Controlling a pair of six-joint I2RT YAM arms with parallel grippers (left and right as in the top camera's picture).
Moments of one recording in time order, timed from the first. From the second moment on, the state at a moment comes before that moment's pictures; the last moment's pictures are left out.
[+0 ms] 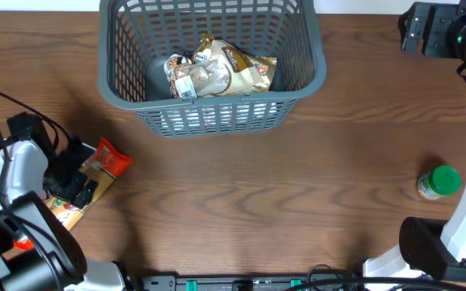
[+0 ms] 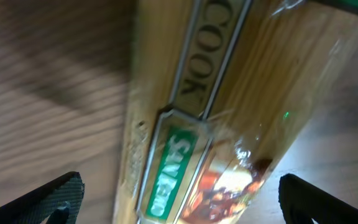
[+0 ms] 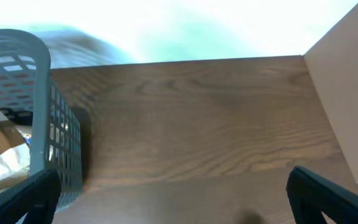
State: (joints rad) left arm 0.49 1.66 1.00 -0.92 -0.10 0.93; right arm -0.08 1.75 2.49 -1.45 0.08 0.00
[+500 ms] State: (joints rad) left arm 0.49 1.79 1.00 -0.91 -0.08 0.95; right arm -0.08 1.75 2.49 -1.43 0.08 0.01
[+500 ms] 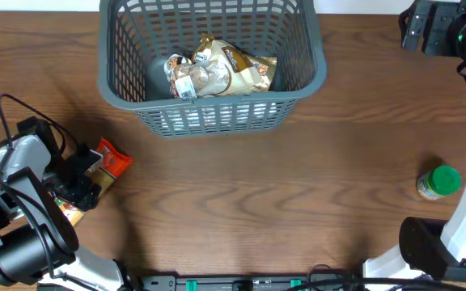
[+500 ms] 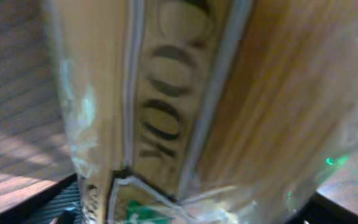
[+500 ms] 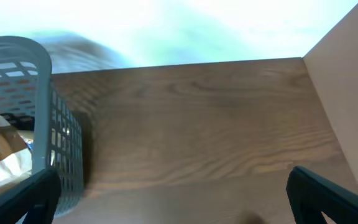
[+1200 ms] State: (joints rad) left arm 0.44 1.78 1.16 -0.95 0.04 0.34; right arm -0.08 1.75 2.49 -1.44 0.08 0.02
